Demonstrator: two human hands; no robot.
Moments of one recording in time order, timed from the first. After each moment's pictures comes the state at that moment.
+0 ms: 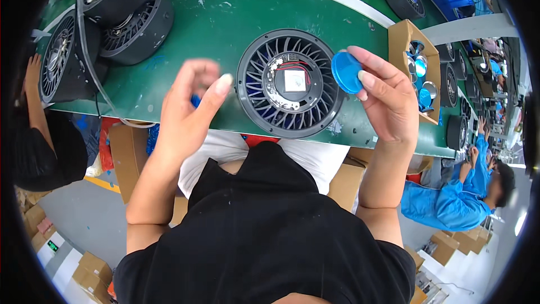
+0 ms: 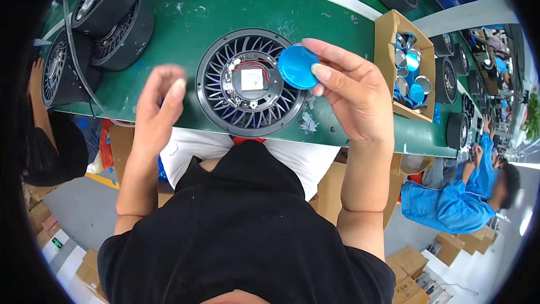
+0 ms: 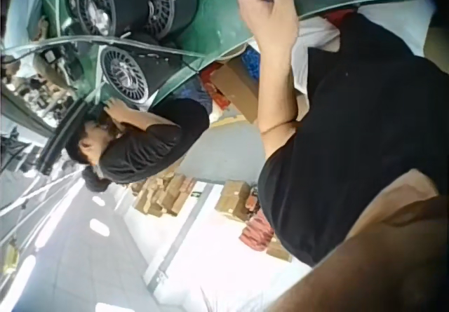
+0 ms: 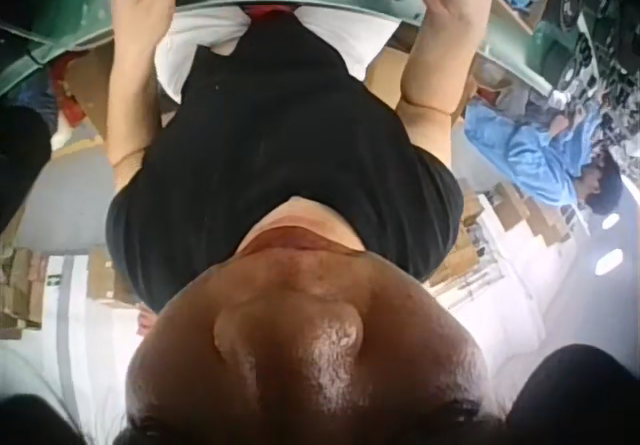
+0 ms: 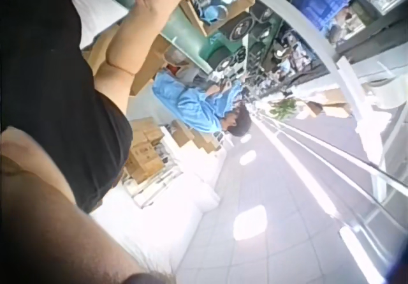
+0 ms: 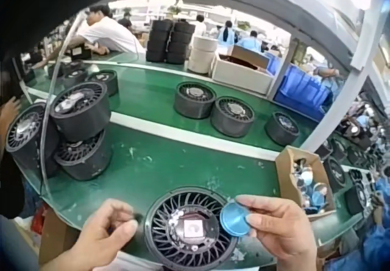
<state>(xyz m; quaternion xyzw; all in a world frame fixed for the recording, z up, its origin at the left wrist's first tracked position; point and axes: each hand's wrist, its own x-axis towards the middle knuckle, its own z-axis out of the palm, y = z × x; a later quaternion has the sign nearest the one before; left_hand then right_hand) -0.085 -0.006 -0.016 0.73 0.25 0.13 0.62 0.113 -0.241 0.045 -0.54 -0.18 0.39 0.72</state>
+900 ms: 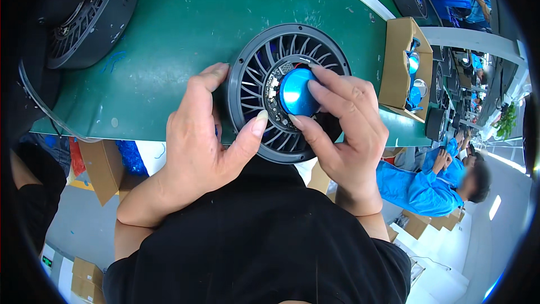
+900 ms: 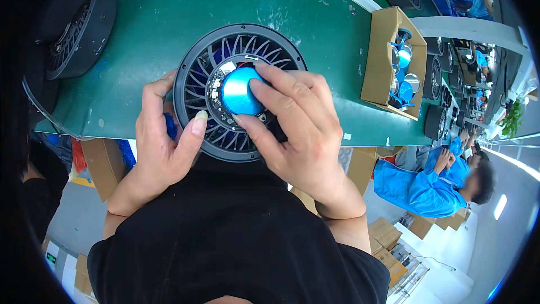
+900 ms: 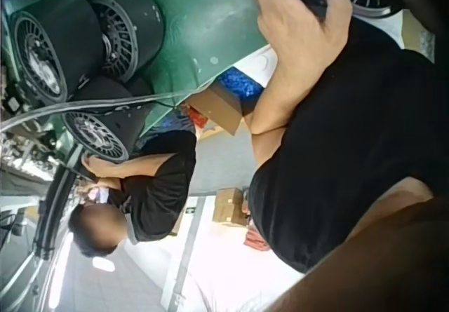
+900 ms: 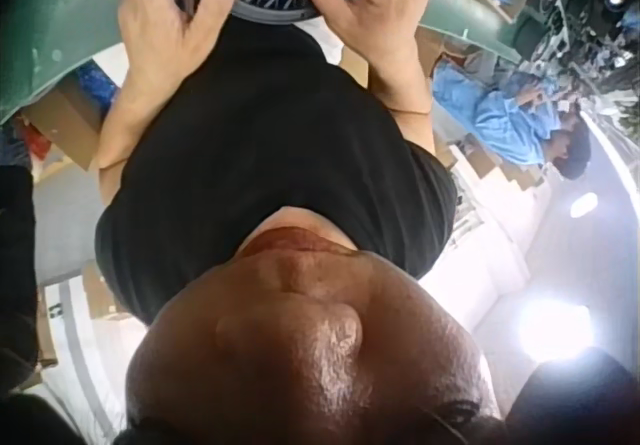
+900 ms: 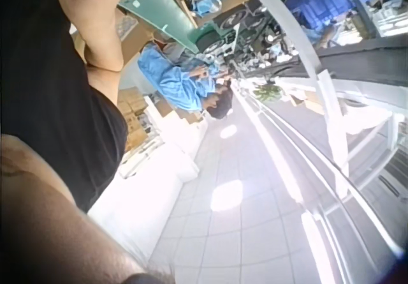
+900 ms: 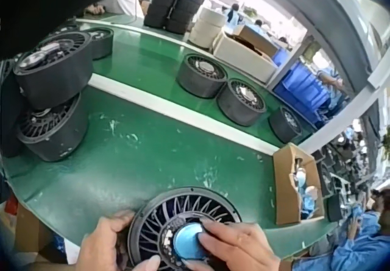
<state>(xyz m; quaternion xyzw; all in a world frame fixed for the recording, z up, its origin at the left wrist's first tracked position) -0.072 -0.035 -0.030 0.78 0.15 0.22 0.56 0.055 -0.198 0.039 -0.82 -0.48 0.00 0.32</state>
